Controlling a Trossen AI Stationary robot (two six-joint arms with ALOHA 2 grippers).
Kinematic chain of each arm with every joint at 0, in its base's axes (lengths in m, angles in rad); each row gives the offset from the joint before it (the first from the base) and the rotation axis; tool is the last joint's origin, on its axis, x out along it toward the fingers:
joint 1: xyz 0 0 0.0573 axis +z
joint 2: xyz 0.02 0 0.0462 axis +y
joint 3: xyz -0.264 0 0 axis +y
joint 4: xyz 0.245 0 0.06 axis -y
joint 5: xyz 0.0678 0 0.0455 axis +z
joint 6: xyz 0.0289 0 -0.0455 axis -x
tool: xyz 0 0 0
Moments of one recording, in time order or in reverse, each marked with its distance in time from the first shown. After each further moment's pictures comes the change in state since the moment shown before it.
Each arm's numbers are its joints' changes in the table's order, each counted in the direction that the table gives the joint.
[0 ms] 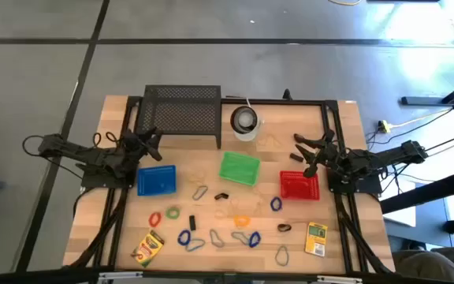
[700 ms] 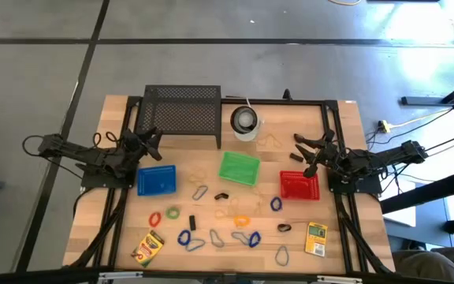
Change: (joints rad) left arm 0.000 0.000 0.000 0.001 -0.002 0.034; right arm 0.000 0.000 0.000 0.000 0.000 0.001
